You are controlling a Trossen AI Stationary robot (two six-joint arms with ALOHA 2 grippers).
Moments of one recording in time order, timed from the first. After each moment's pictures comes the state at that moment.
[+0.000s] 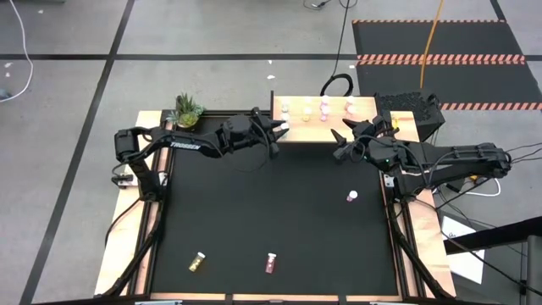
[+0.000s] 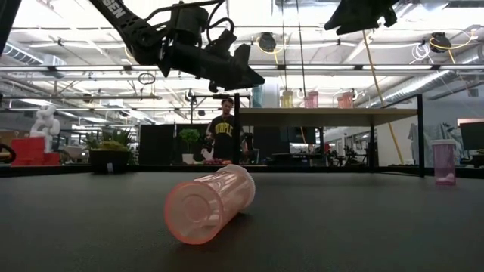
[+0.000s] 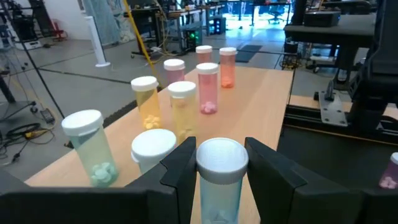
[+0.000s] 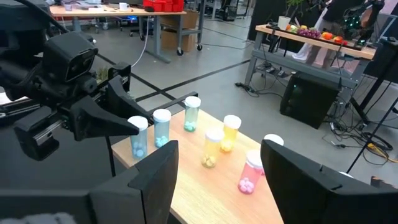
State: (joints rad) left arm 0.33 1.73 0.97 0.66 -0.05 0.04; right arm 0.04 0.88 0.86 -0.35 0.88 0.20
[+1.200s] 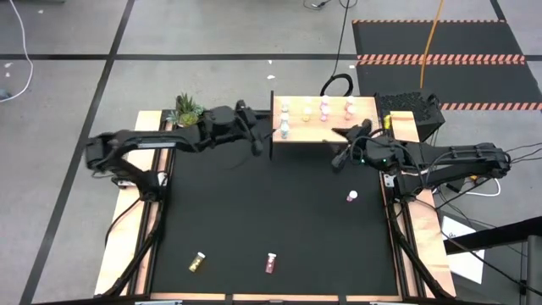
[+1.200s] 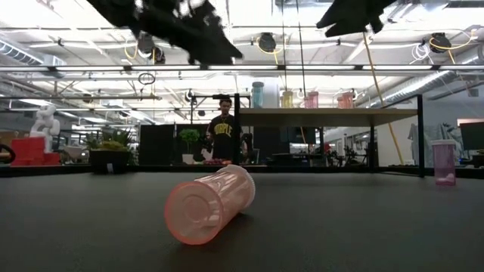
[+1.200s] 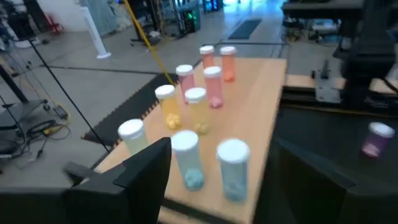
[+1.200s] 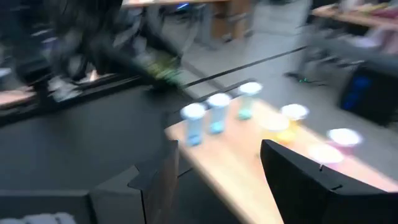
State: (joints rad) left arm 0.35 1.46 0.97 0.29 -0.04 0.13; right arm 0.03 0.90 0.86 -0.34 0.68 0.22
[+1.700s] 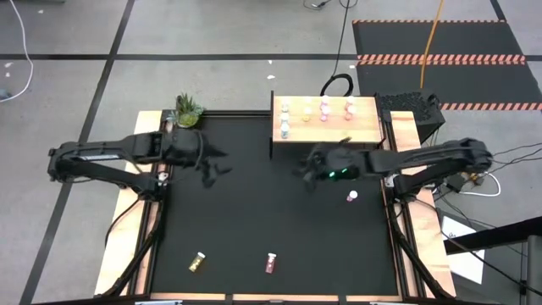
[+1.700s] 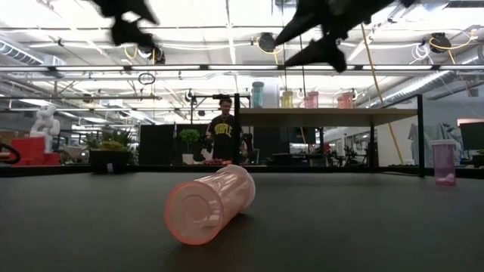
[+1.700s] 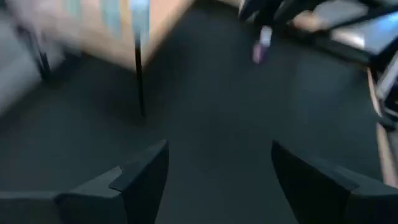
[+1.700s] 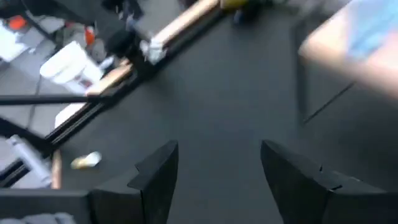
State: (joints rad) left arm 0.09 0.97 0.97 -0.60 -0.06 -0.30; right arm 0.04 1.22 0.86 -0.13 0.26 0.65
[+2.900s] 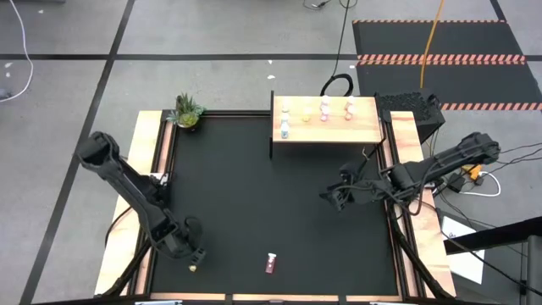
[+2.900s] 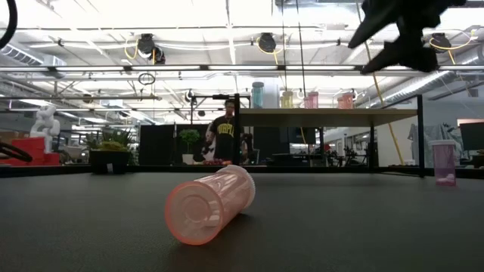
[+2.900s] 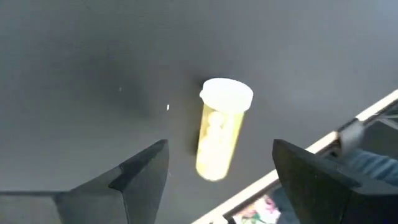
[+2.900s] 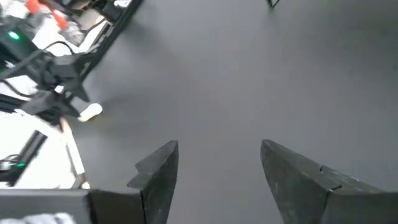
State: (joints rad) left arm -0.86 1.36 0.63 -0.36 0.10 -1.96; right arm 0.36 1.01 0.76 -0.54 0.41 1.17
